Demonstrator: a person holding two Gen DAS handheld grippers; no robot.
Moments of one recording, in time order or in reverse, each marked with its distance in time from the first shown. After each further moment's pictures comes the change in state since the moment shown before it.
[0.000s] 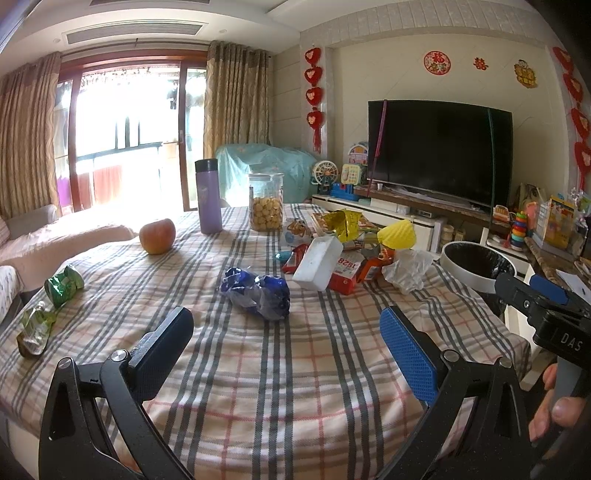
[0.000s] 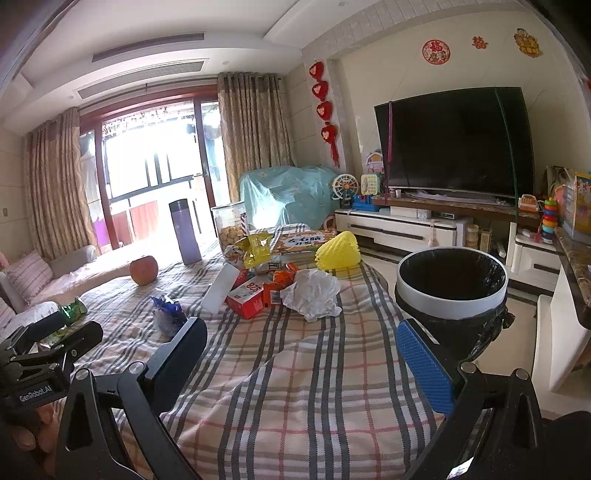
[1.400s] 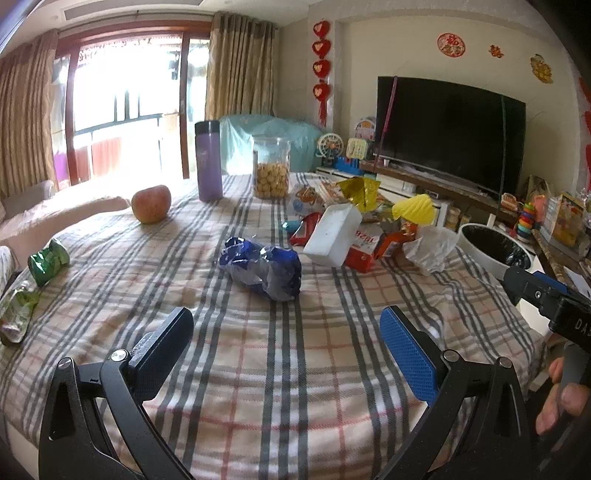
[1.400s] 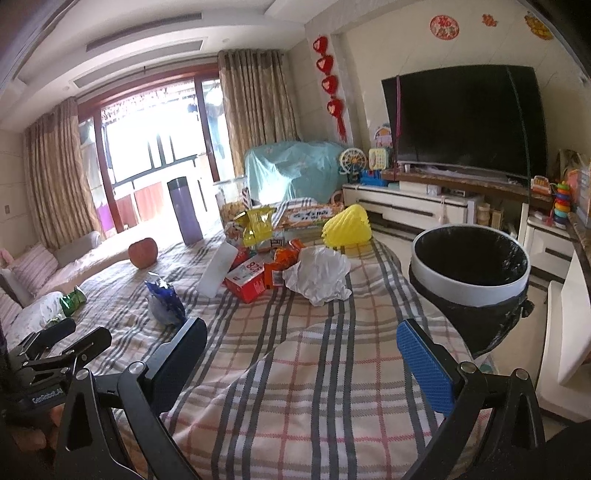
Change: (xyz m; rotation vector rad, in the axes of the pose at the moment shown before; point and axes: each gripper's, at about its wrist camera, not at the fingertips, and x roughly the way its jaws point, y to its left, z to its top) left arm 0.054 0.014 -0.011 -0.038 0.123 0.002; right arm 0.040 -0.007 0.001 0.012 0.118 0.040
